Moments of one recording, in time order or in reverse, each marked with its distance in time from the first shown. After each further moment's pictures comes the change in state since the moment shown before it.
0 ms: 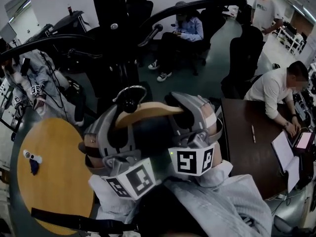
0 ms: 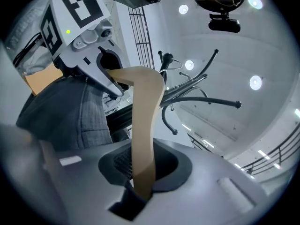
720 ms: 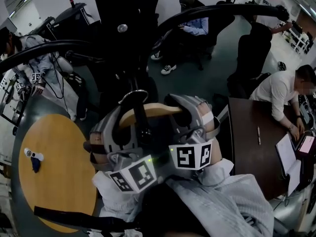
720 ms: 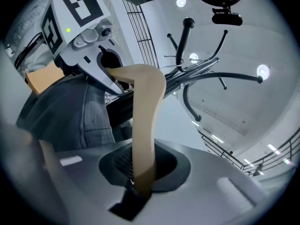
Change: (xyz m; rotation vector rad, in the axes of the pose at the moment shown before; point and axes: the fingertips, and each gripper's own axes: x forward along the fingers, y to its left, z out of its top) left arm 0.016 -0.038 -0.052 -0.016 0.070 -0.048; right arm 0.026 0.054 -0.035 0.028 0.021 0.083
